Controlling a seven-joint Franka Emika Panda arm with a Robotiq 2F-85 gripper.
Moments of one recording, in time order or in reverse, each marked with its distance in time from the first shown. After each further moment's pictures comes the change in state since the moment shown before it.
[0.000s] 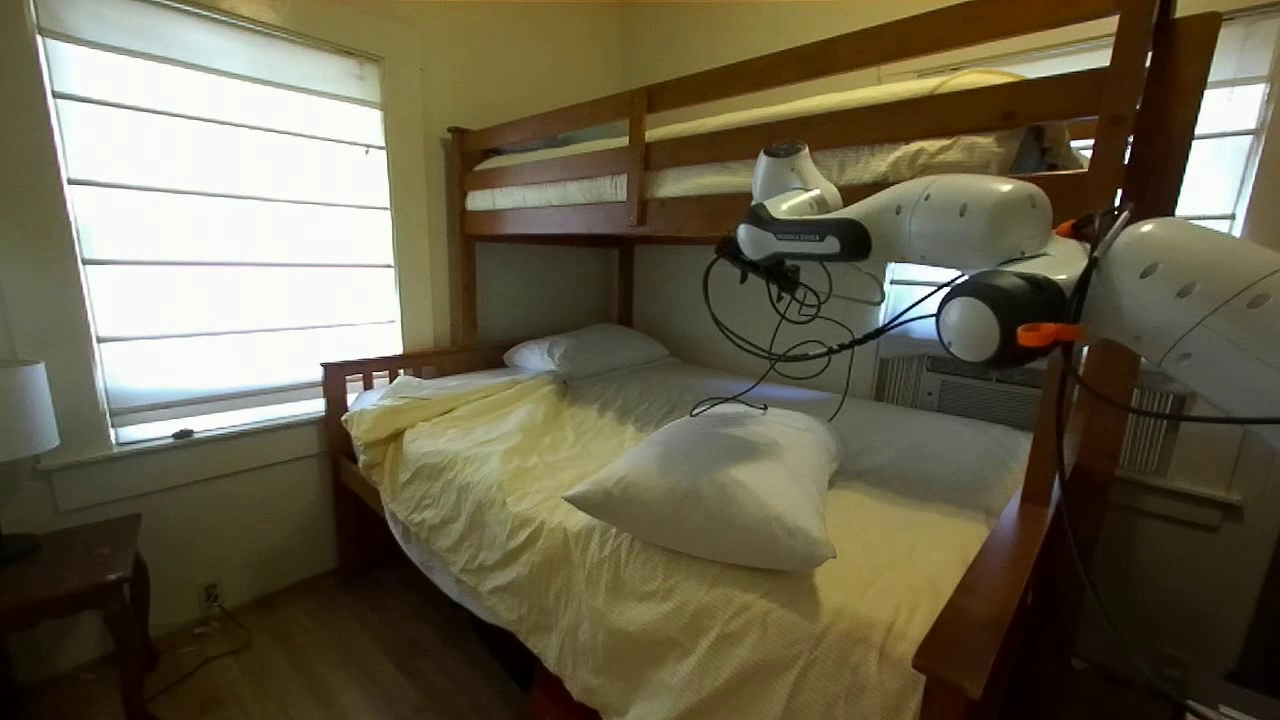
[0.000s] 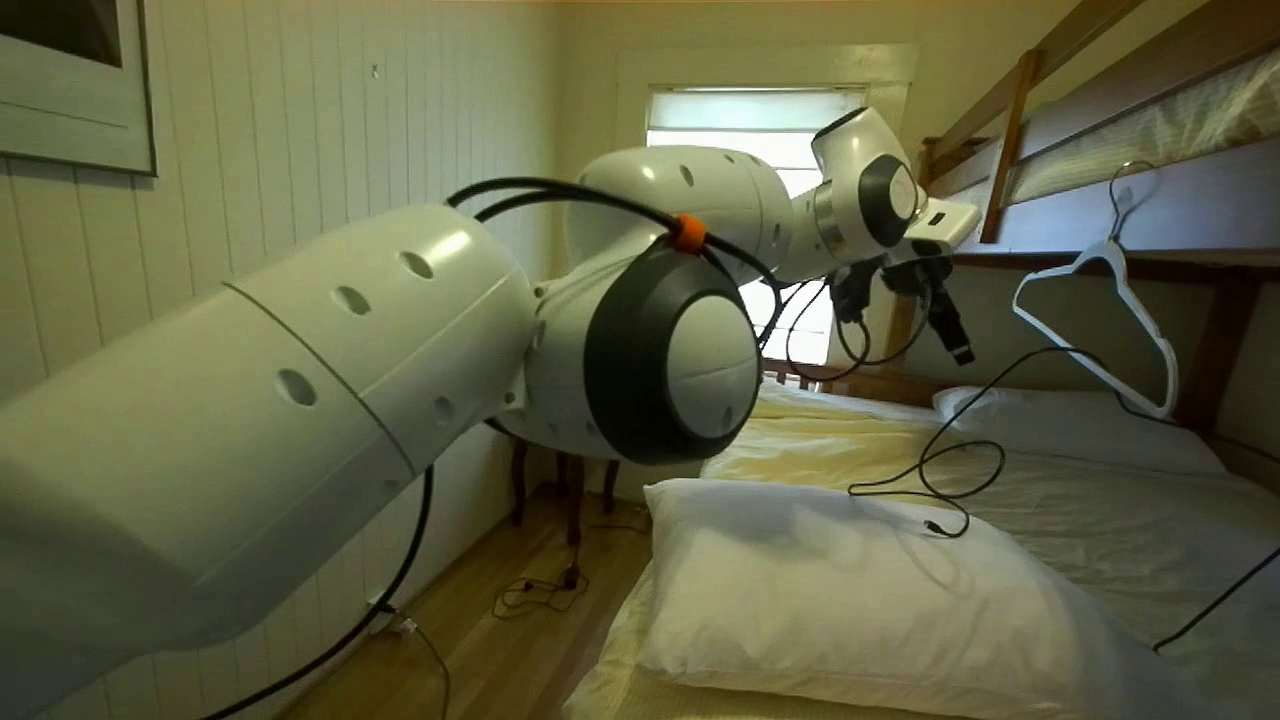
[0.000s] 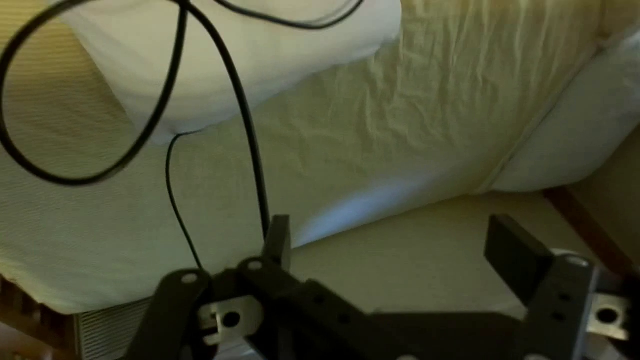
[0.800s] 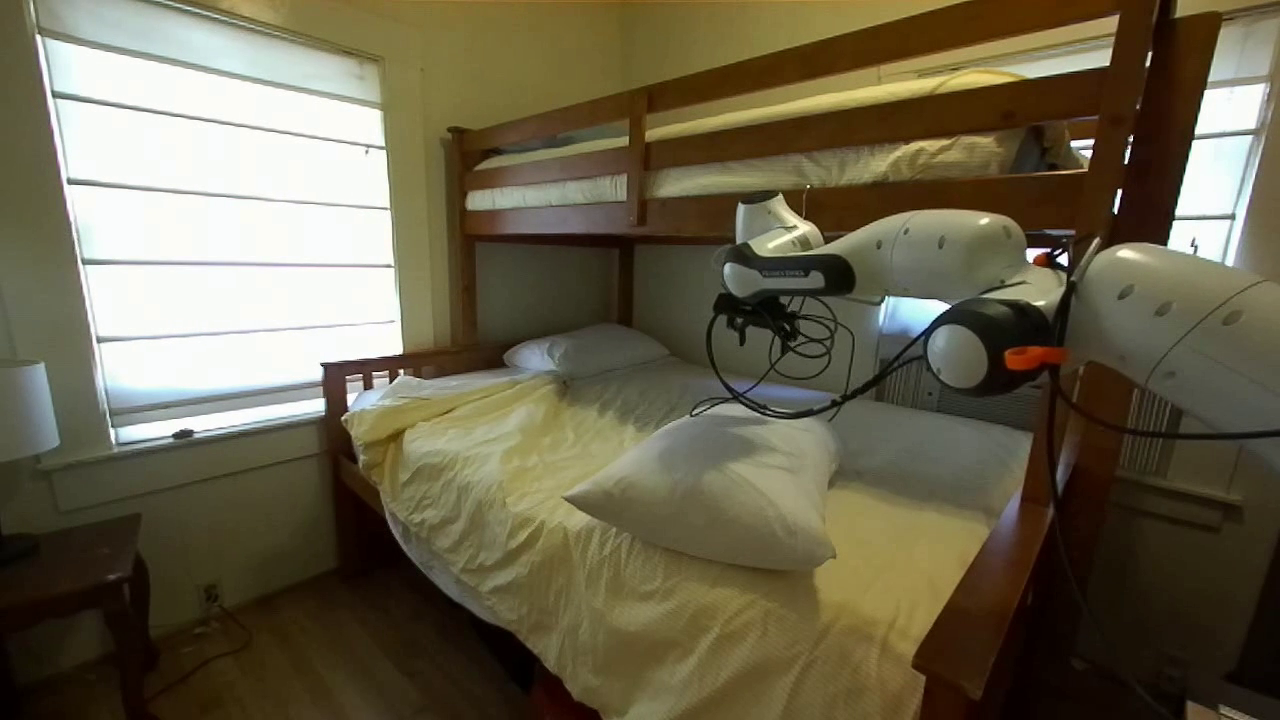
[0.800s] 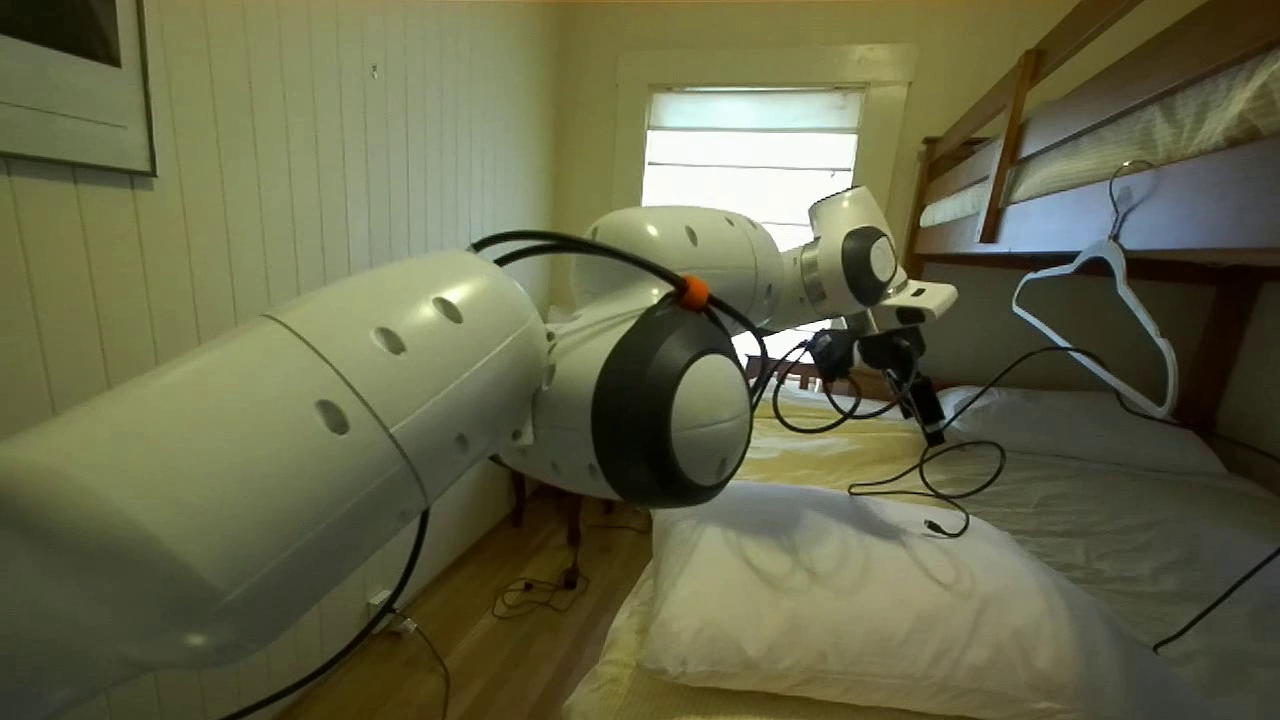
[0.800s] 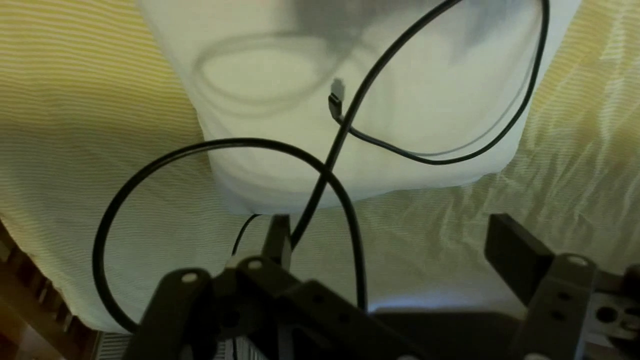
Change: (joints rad) arm 0.006 0.091 0.026 0.006 0.003 -0.190 -0.166
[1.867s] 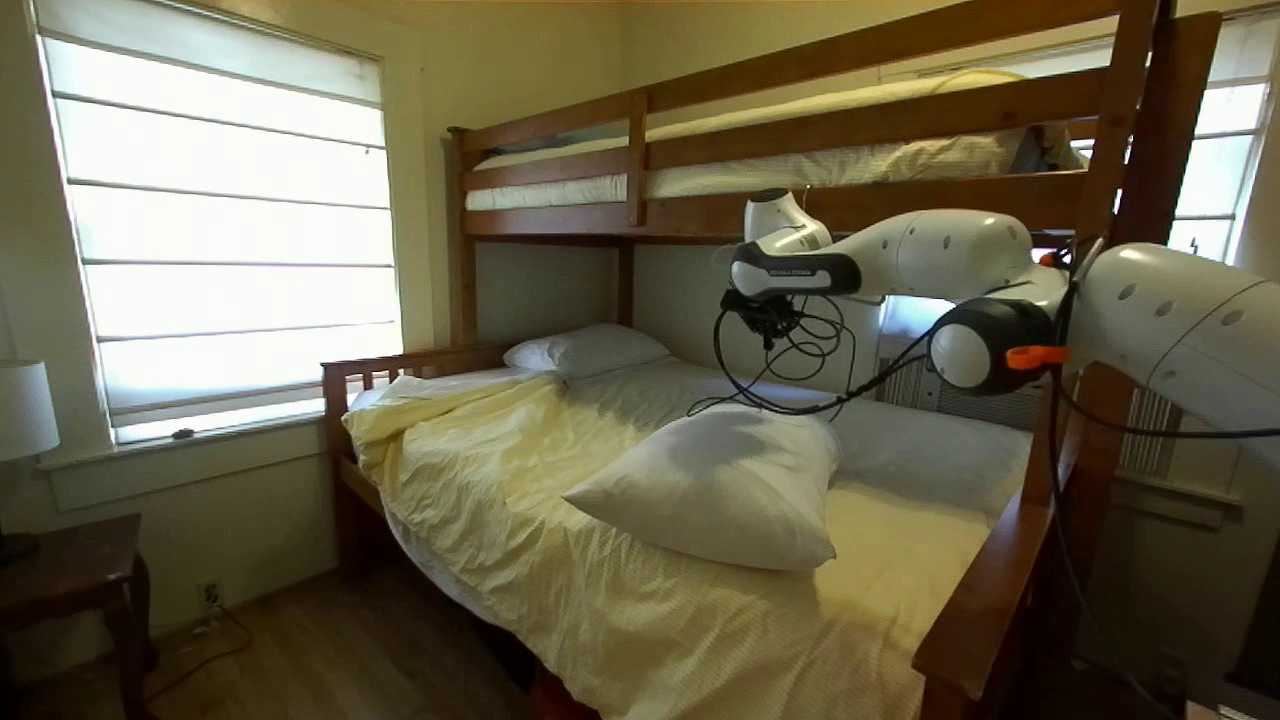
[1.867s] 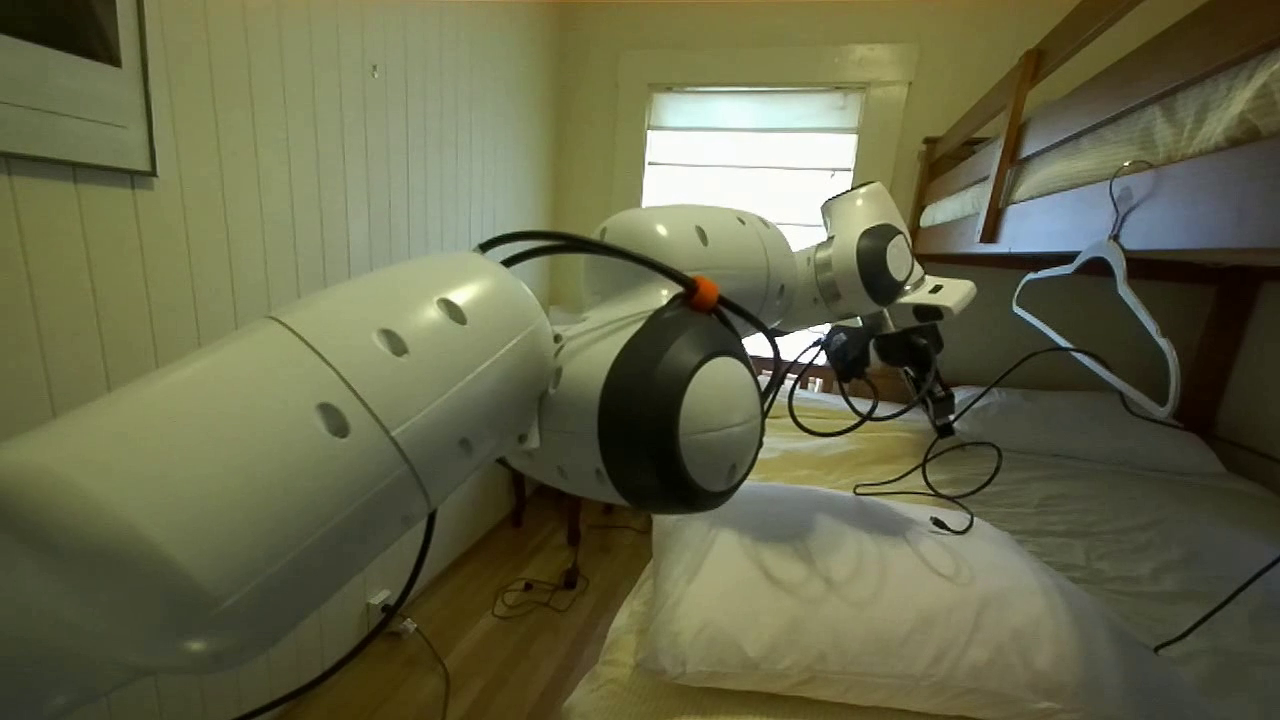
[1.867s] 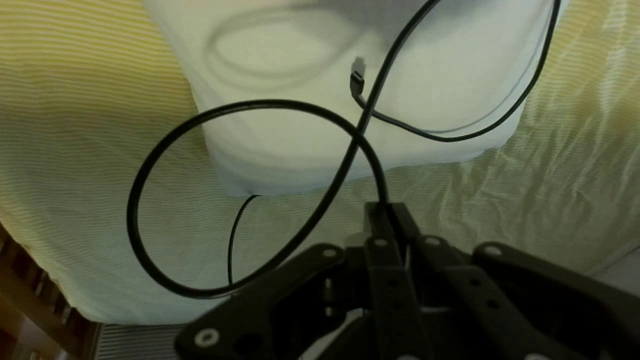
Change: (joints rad) arm -0.023 -0.001 -0.004 0.005 0.000 0.037 0.000
